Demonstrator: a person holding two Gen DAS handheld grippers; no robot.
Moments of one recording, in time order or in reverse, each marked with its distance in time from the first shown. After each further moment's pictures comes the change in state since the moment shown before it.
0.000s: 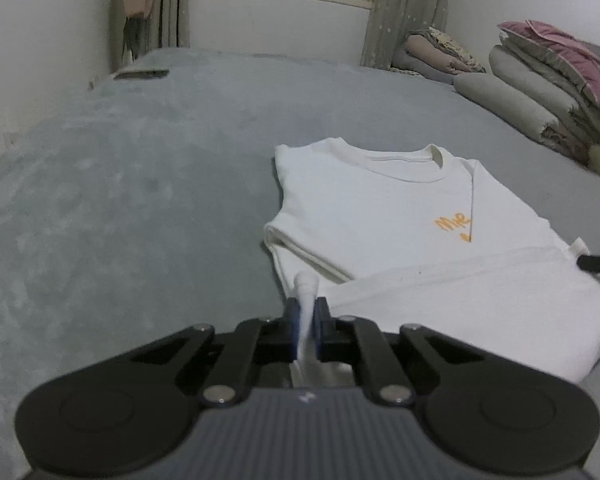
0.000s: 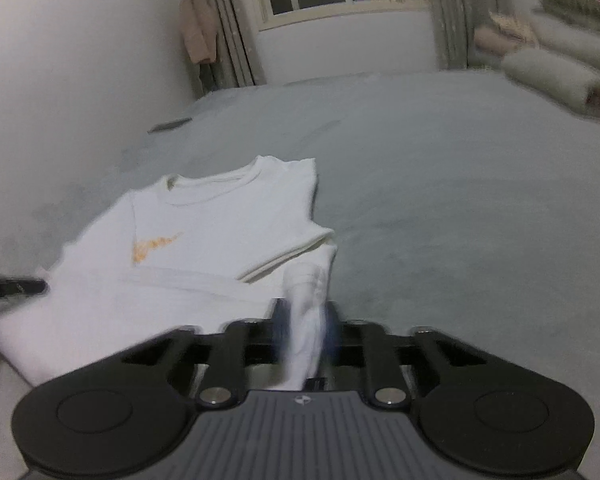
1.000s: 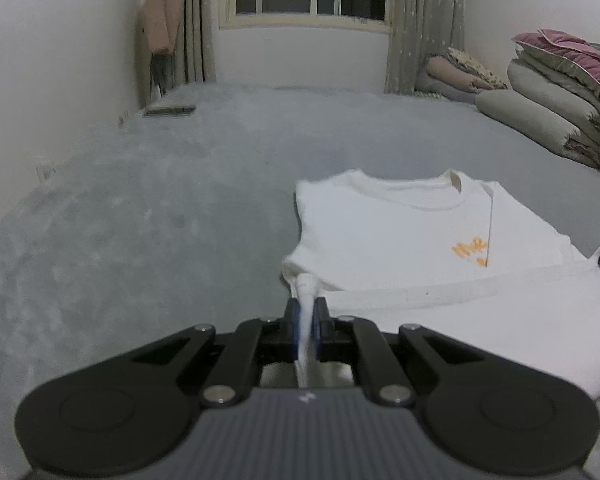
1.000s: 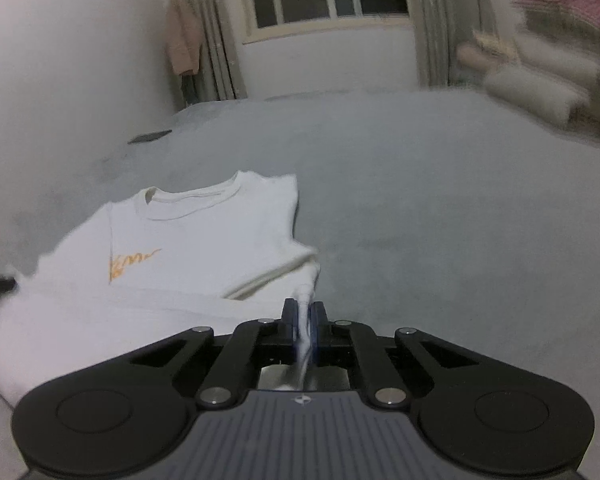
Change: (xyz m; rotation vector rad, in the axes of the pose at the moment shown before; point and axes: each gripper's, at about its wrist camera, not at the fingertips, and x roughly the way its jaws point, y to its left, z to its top) left arm -0.022 -0.014 0.004 0.025 -0.119 0.111; right arm -0.002 0.006 0.006 -0.034 -0.061 -0.087
